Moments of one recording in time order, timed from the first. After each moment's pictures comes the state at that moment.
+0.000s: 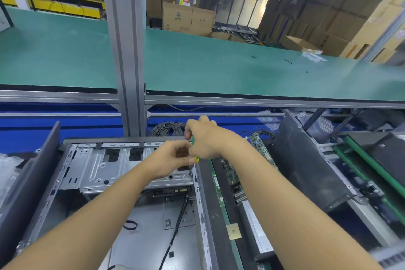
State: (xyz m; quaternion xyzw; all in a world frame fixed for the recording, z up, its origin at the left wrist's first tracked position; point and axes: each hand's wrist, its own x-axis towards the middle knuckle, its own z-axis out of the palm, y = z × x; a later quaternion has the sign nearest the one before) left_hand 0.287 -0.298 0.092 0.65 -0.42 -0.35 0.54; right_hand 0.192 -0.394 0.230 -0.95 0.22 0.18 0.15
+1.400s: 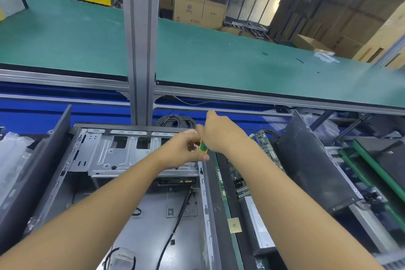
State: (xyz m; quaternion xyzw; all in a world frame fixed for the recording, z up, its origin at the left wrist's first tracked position) left_hand 0.280 -0.304 0.094 0.67 -0.45 -0.30 0.50; right_hand 0.190 -0.390 0.215 -0.94 0.31 0.09 0.14
